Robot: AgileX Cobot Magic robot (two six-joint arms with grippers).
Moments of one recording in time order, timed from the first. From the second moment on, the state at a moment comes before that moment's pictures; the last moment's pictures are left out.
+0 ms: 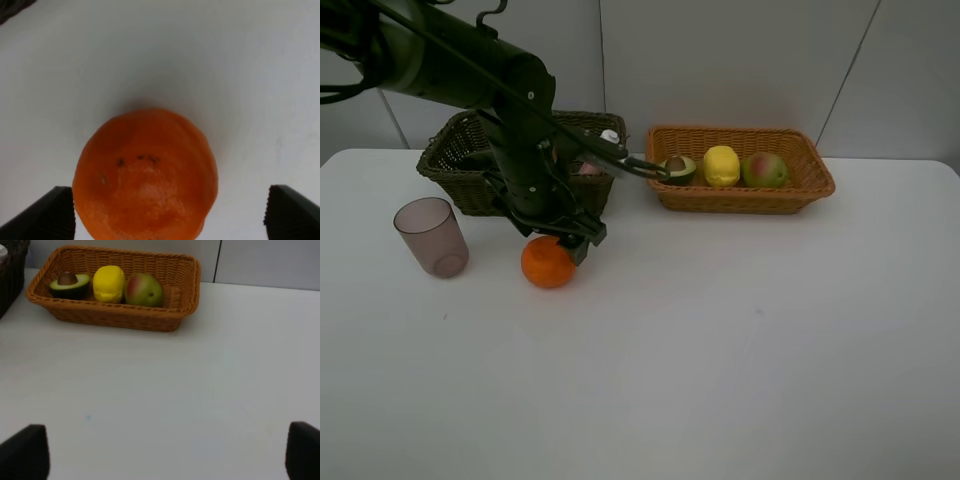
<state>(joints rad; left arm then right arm) -0.59 1.99 -1.28 0.05 0.78 -0.12 0.05 0.00 -0.52 0.02 1.04 -0.12</state>
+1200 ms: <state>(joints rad) -0.58 2.10 -1.28 0.11 0.73 -0.18 0.05 0.00 -0.52 0.01 1.04 -0.12</state>
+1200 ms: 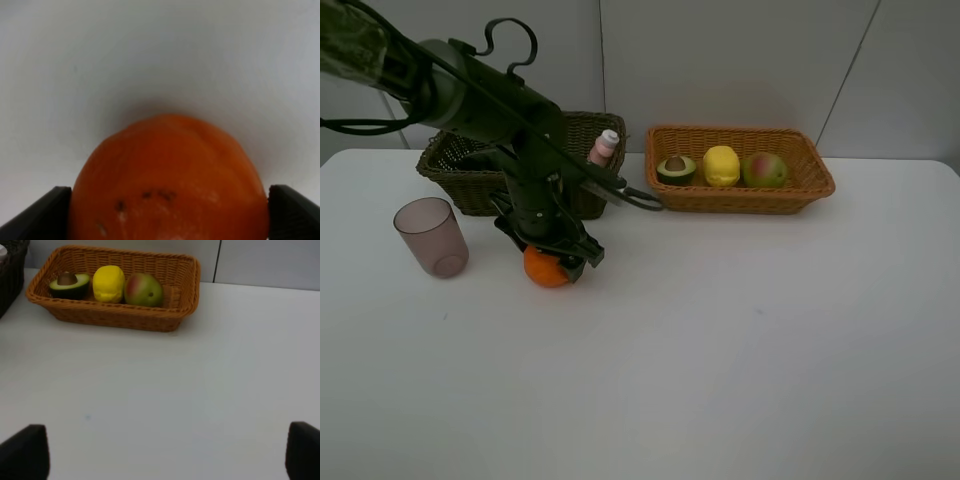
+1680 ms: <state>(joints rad) -0.58 2.11 -1.28 0.11 0.76 -0.18 0.05 0.00 -0.52 0.01 1.04 -0.12</state>
